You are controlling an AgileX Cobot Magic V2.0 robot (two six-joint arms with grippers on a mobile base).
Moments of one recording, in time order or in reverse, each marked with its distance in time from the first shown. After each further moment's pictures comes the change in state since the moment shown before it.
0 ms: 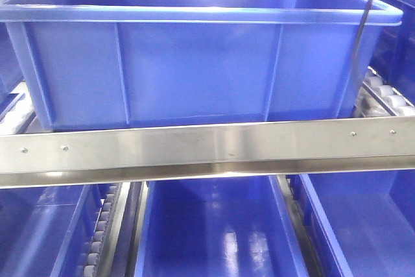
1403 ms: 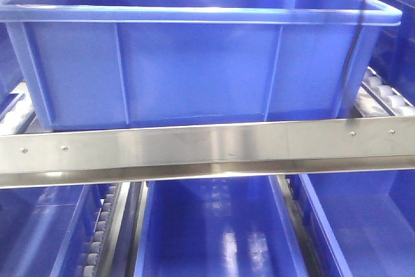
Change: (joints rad) left arm 0.041 -0.064 0.000 -0.103 -0.036 0.078; right arm -0.035 -0.087 0.000 0.012 -0.002 -0.022
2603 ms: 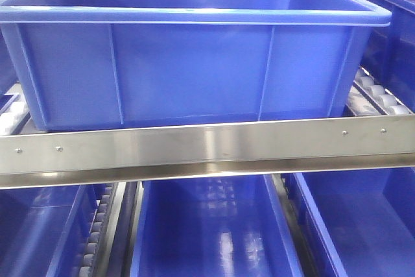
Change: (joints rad) left arm -0.002 -1.205 1.217 -0.013 -0.399 0.106; right arm 0.000 -1.182 1.387 0.001 -0.554 -0.067
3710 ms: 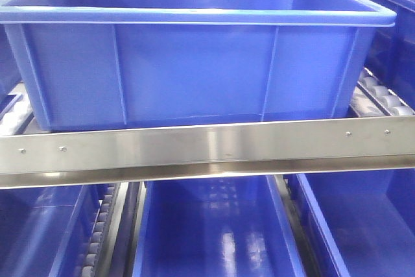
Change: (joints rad) left arm 0.028 -0.198 0.027 -0.209 -0.021 0.152; right arm 0.000 -0.233 0.014 0.000 -0.034 0.000
